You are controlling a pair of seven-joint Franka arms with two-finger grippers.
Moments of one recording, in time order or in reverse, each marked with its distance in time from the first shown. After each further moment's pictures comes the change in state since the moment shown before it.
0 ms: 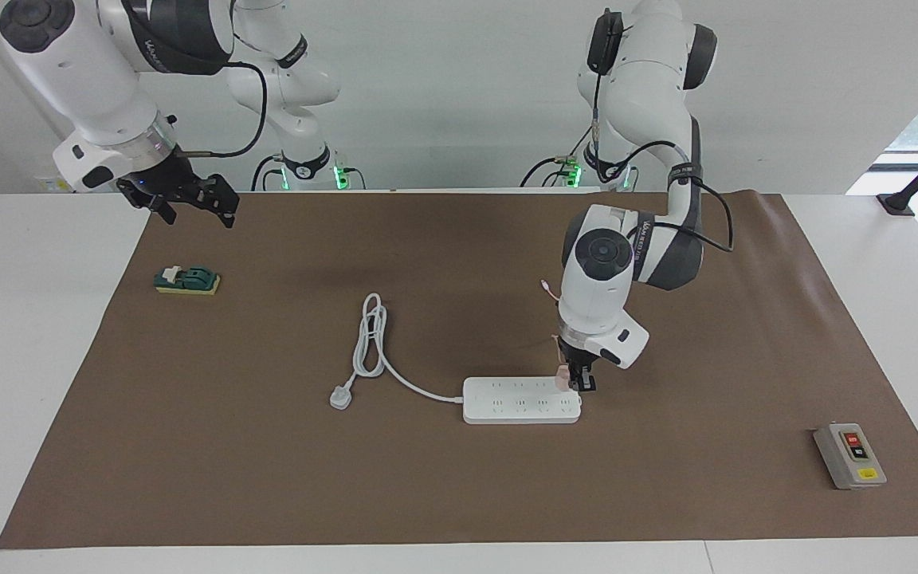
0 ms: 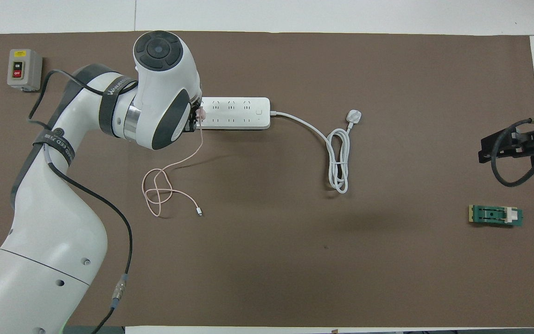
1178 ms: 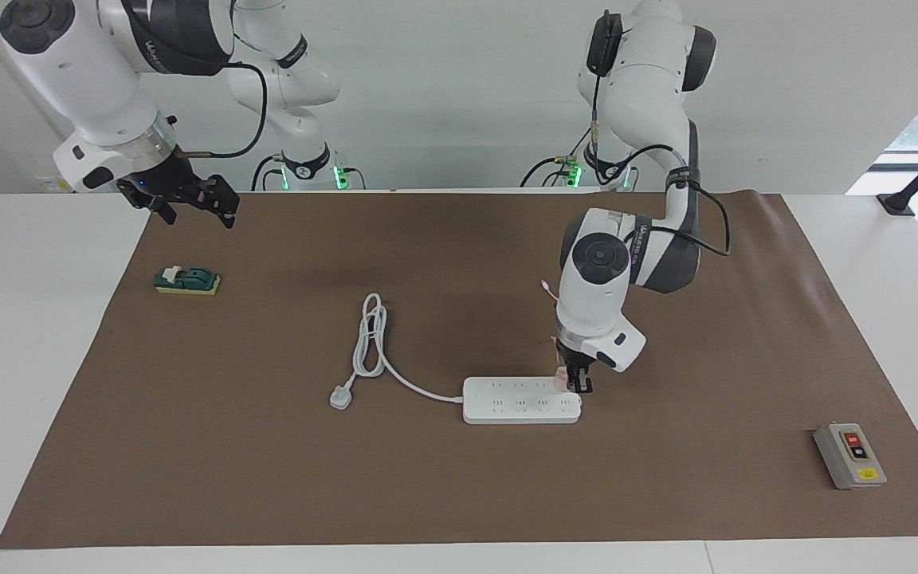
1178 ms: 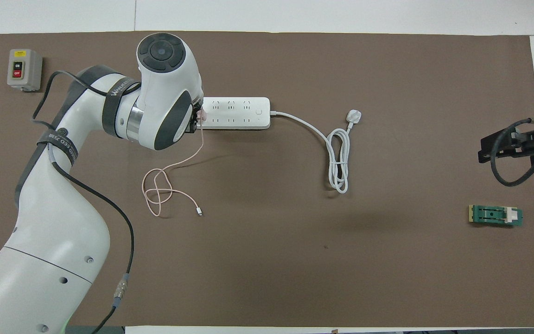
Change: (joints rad) left arm -0.001 0.007 -0.003 -0.004 0.004 0.002 0.041; right arm 0.000 0.001 0.000 0.000 0.000 0.000 0.000
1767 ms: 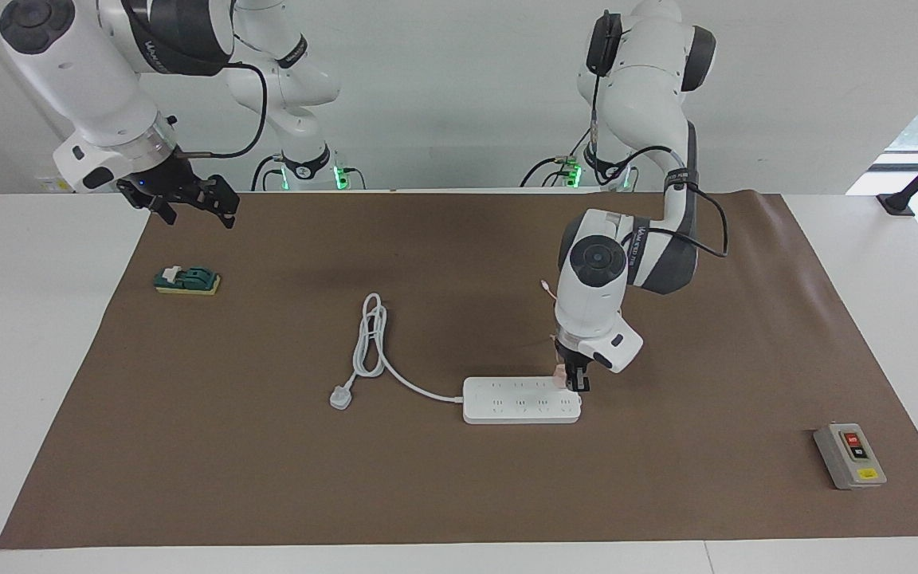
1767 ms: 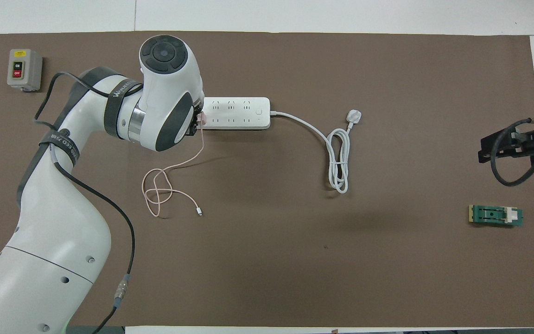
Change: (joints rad) left arm -0.001 0.000 -0.001 -0.010 0.000 -0.008 0.022; right arm 0.000 0.000 0.000 0.000 0.000 0.000 0.000
